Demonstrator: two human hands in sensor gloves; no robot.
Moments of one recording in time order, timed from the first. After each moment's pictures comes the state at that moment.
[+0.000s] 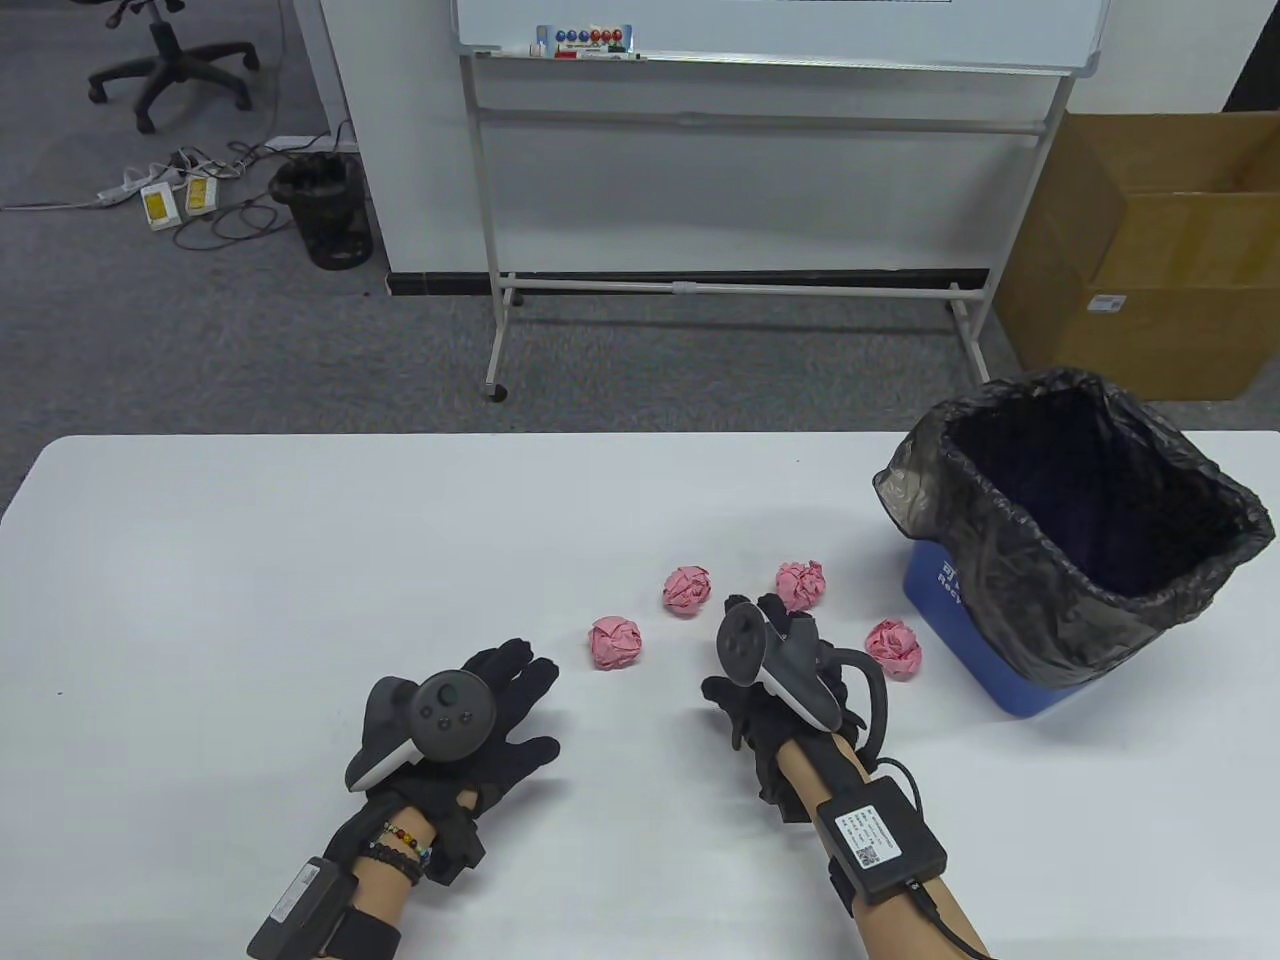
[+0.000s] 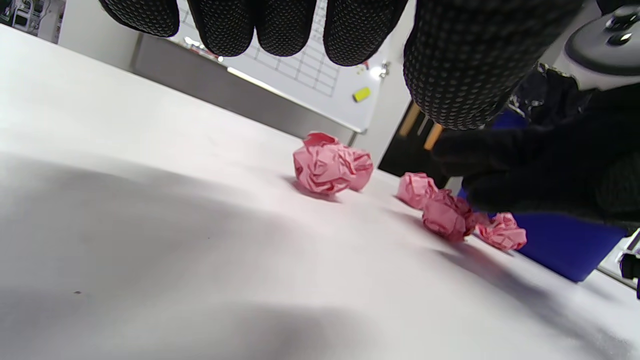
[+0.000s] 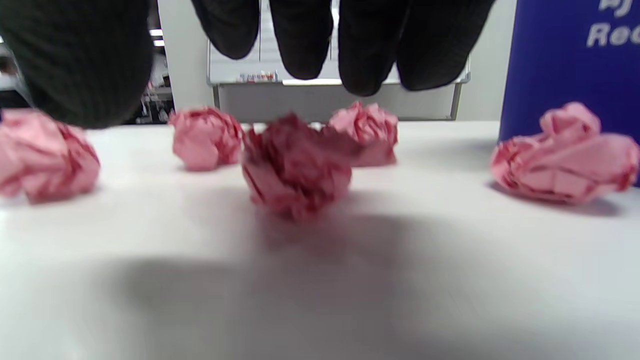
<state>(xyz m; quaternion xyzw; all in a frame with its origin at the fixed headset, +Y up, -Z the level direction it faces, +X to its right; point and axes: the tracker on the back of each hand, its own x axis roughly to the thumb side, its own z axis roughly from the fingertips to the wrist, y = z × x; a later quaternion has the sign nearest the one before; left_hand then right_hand) -0.203 -0.723 -0.362 -0.03 -0.20 0.19 0.96 0.101 -0.731 -0.411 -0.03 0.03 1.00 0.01</state>
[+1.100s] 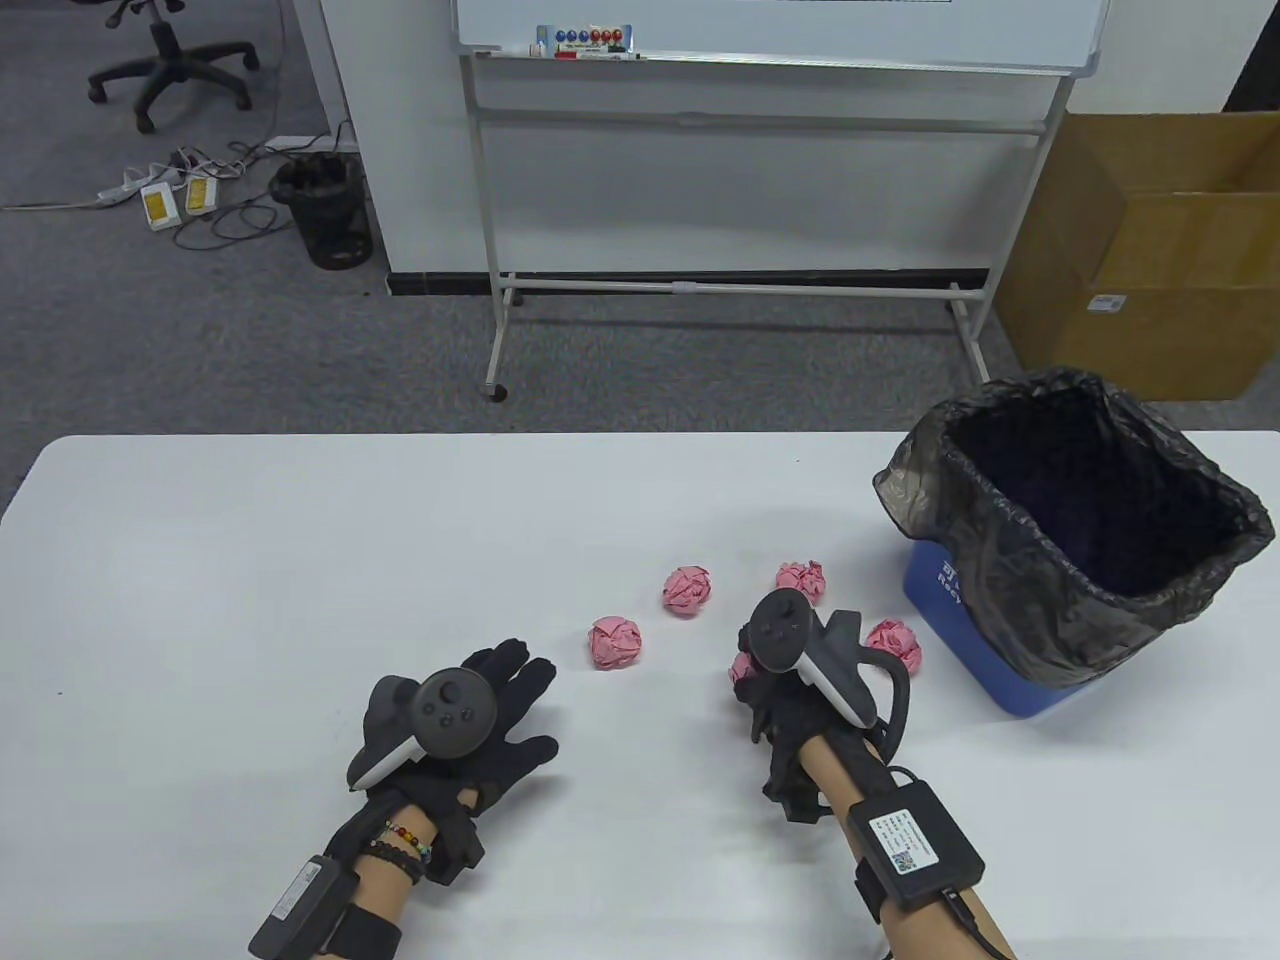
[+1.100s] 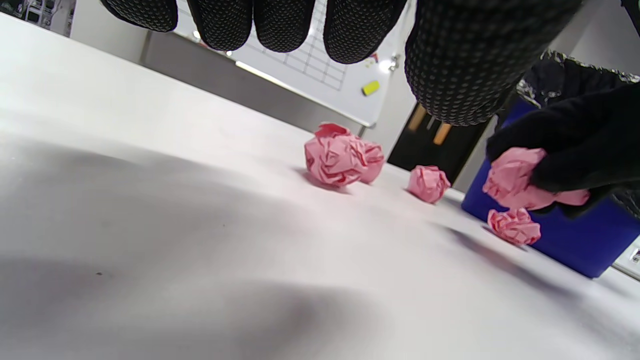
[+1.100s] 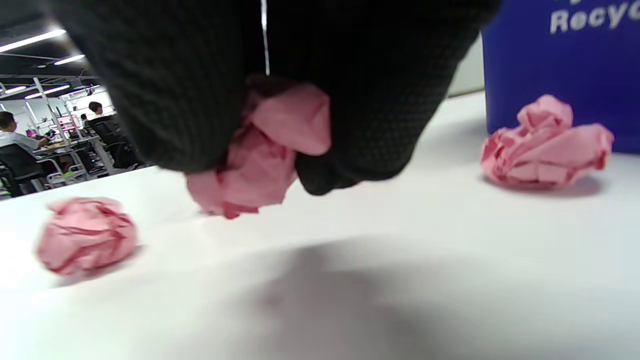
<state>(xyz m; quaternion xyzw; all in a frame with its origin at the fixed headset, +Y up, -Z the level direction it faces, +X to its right) -0.202 -0.725 -0.363 -0.04 -0.19 0.18 0.96 0.125 -0.694 -0.402 -0.05 0.05 0.99 0.14</state>
